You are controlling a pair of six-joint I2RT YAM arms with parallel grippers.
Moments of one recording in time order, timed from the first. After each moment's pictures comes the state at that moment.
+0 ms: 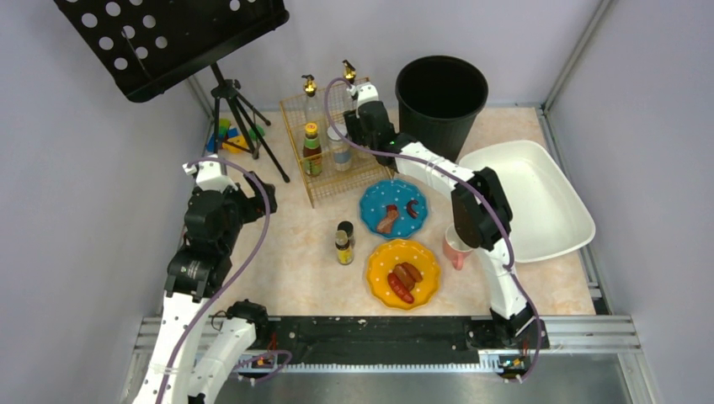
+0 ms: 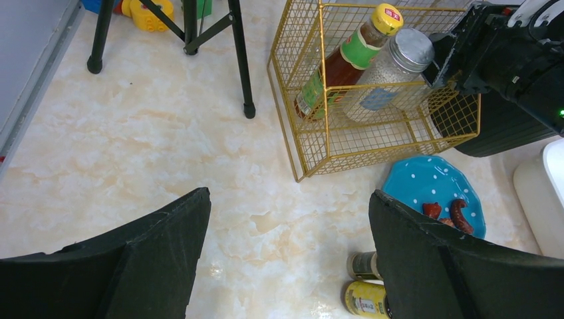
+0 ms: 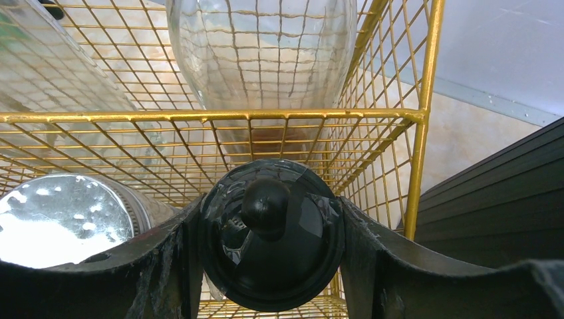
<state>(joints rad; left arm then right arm) -0.19 0.64 0.89 -0.55 -0.17 -0.37 0.66 2.22 1.88 -0.05 0.32 0.07</state>
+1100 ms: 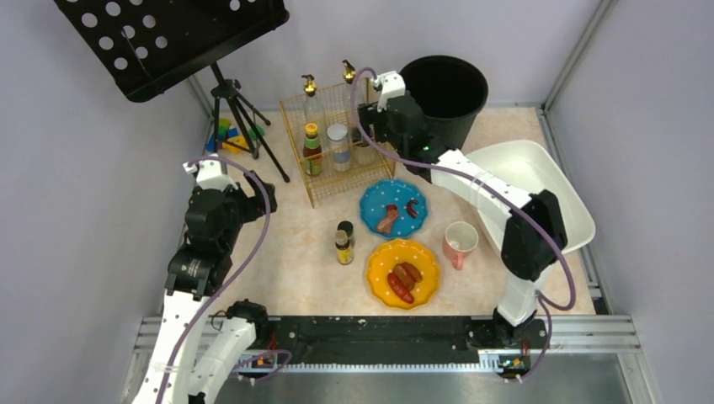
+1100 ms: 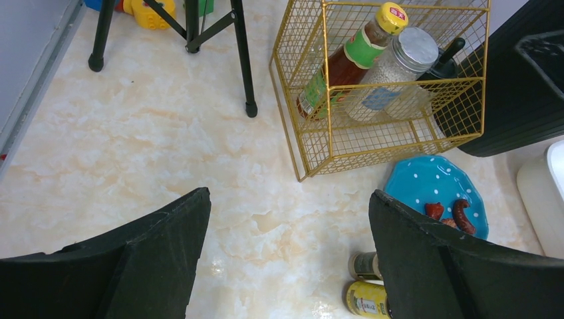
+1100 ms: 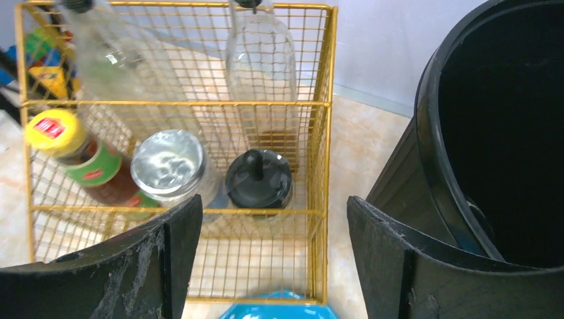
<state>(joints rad) -0.18 0.64 0.89 -0.55 -0.17 -0.37 0.67 1.83 1.60 -0.02 0.28 0.07</state>
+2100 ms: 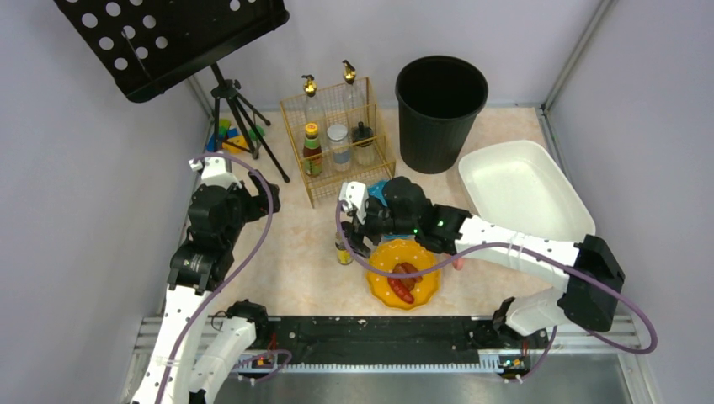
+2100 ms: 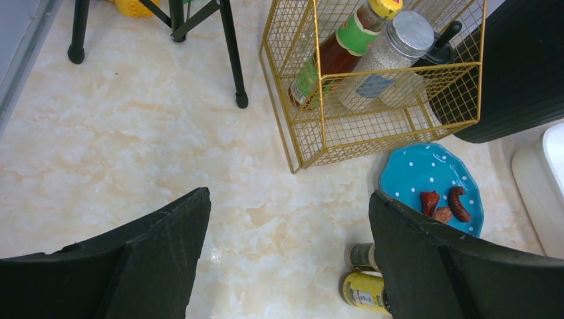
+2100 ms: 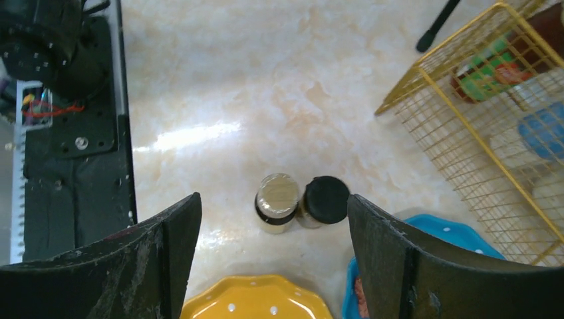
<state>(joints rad) -0.18 0.67 0.89 -0.55 -0.13 -0.37 1.00 1.38 1.07 -0.11 -0.28 -0.20</state>
